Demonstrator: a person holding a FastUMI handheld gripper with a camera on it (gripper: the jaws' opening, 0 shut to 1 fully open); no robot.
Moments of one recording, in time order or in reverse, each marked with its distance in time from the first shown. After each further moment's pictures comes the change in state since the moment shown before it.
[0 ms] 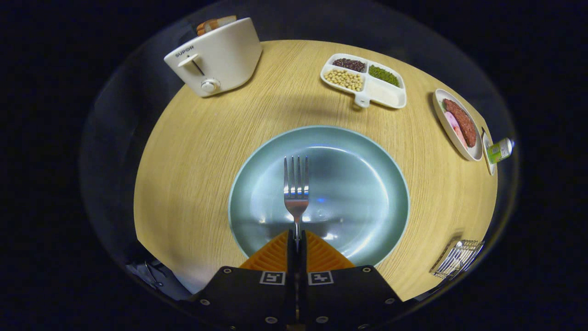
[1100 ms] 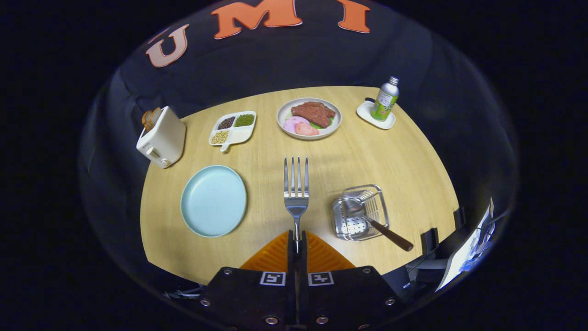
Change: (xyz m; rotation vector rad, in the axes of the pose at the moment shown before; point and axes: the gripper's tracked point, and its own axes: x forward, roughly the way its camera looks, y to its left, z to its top) arm -0.149 -0.218 -0.096 0.379 -0.213 -0.170
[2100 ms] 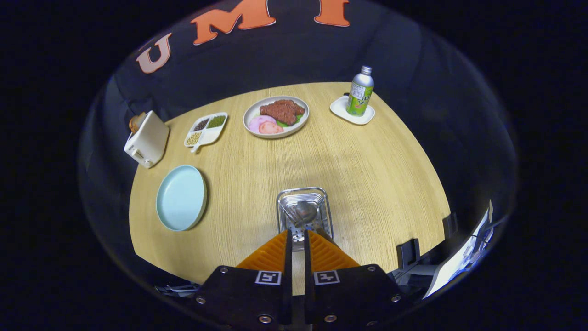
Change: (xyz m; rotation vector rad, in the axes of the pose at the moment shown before) arm 0.013 -0.068 0.025 0.000 -0.096 0.034
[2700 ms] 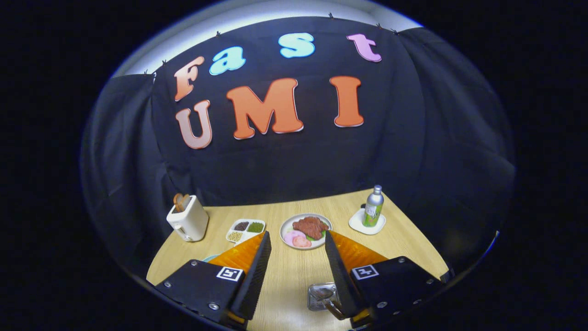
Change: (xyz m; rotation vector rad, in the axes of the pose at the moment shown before) arm -0.127 0.040 0.162 -0.023 -0.682 0.131
